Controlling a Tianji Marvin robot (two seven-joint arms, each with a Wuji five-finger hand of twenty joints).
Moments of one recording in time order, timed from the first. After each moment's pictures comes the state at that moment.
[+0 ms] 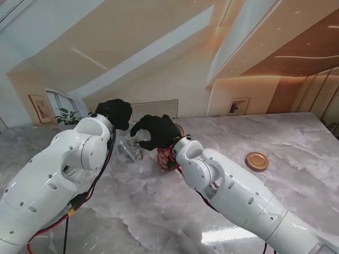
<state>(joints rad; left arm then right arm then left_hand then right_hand) 1.12 -1.05 -1.03 -1.75 1.00 0.34 -0.39 -1.01 -1.20 0.68 -1.44 -0.59 0.06 -0.11 0.93 -0.72 0.87 0.47 0.91 0.23 0.80 0.37 1.20 0.28 0.47 0.63 1.18 0.26 1.00 0.49 1.00 0.34 1.58 0.29 0.40 -0.63 1.08 -0.05 0.58 -0.30 0.67 0.37 0.38 0.02 0.65 0.34 0.40 0.05 0.55 0.36 0.08 0.30 1.03 0.69</state>
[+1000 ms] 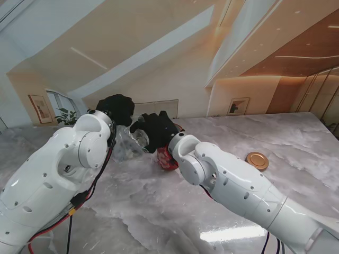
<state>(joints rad) 1.12 -1.06 -1.04 -1.80 0.91 0.39 -0.37 -0.90 -1.18 0.57 -1.42 -0.75 0.13 0.00 0.93 -0.72 0.87 0.47 0.91 0.24 0.79 0.38 1.20 0.28 0.48 0.63 1.18 0.26 1.01 0.48 1.01 0.34 1.59 0.29 0.44 -0.86 1.06 -0.09 0.36 -0.19 0.61 0.33 0.20 0.02 0.62 0.32 0.27 0.05 0.50 0.34 -0.01 0.28 0.97 0.69</state>
